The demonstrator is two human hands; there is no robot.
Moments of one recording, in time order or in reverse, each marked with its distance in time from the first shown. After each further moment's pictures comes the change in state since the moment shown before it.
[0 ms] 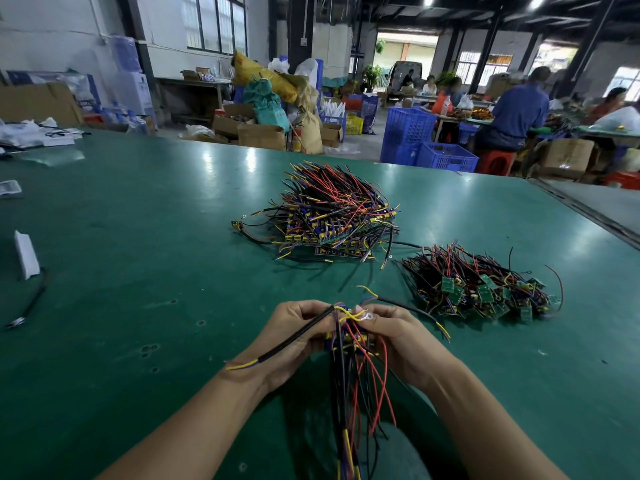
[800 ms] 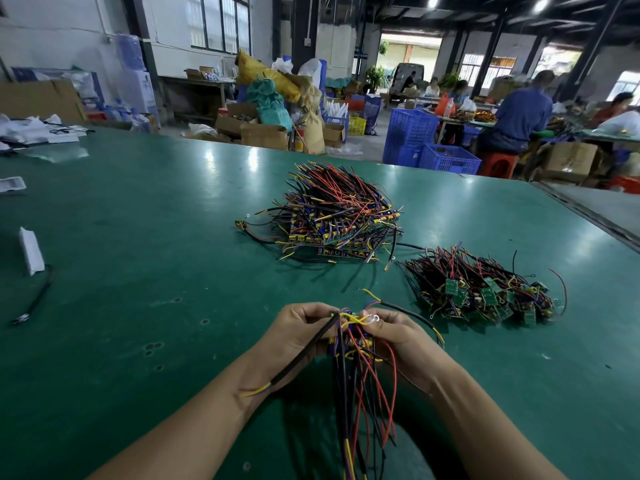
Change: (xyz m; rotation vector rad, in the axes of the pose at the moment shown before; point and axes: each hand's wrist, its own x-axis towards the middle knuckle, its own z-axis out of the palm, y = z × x) left_hand 0.002 -0.002 -0.004 -0.087 -0.023 -0.025; right_hand -0.004 -0.002 0.005 0.090 -0.052 -0.012
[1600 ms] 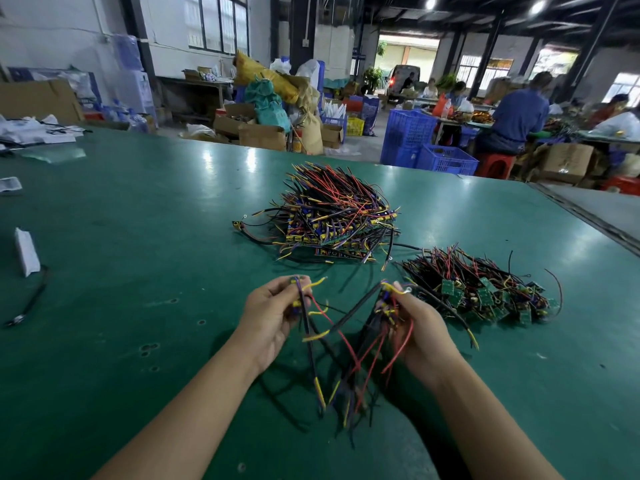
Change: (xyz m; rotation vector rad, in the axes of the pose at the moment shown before) left_hand 0.014 0.018 -0.014 -0.095 0.358 0.119; right_hand 0.006 -0.010 -0.023 0.098 0.345 -0.101
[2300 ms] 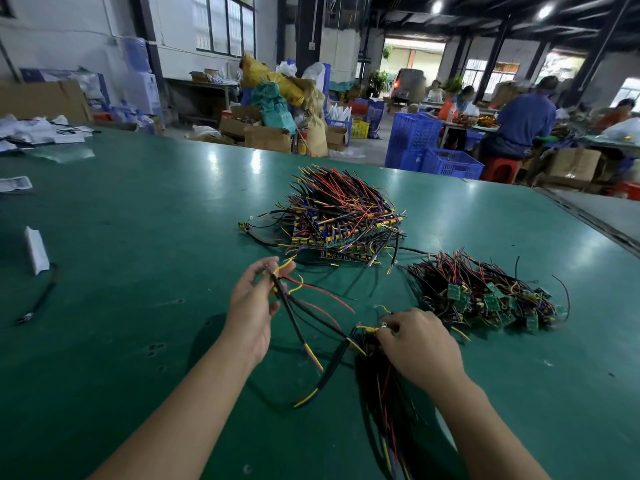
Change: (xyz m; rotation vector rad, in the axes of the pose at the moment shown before) left_hand 0.009 0.015 -0.013 0.065 0.156 0.135; right_hand -0.010 0.007 0.005 -1.654 0.278 -0.377
